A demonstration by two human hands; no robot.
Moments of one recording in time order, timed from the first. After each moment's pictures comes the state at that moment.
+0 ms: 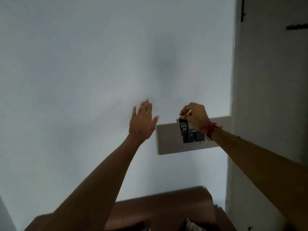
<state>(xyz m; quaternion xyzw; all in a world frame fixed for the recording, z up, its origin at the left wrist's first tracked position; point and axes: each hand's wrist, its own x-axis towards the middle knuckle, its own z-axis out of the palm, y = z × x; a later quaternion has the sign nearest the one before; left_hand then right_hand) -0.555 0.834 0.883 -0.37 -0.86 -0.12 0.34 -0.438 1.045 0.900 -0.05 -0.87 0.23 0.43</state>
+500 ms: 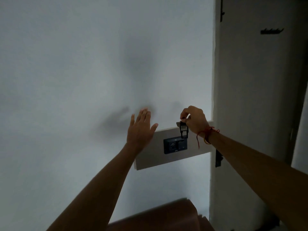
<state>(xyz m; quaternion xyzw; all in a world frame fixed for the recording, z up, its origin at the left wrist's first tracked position) -0.628 0.972 0.857 -0.43 -0.83 -0.17 0.32 -0.482 1.171 0.887 -0.14 -0.86 0.20 0.44</state>
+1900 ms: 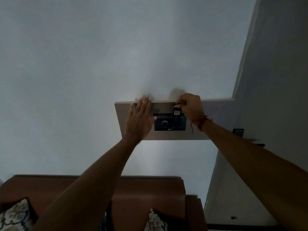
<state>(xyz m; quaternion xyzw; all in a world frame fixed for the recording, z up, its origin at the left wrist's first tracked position) -0.650 1.109 0.739 -0.29 -0.91 -0.06 0.29 -0.607 1.343 0.782 0.02 -0.86 0.36 0.36</state>
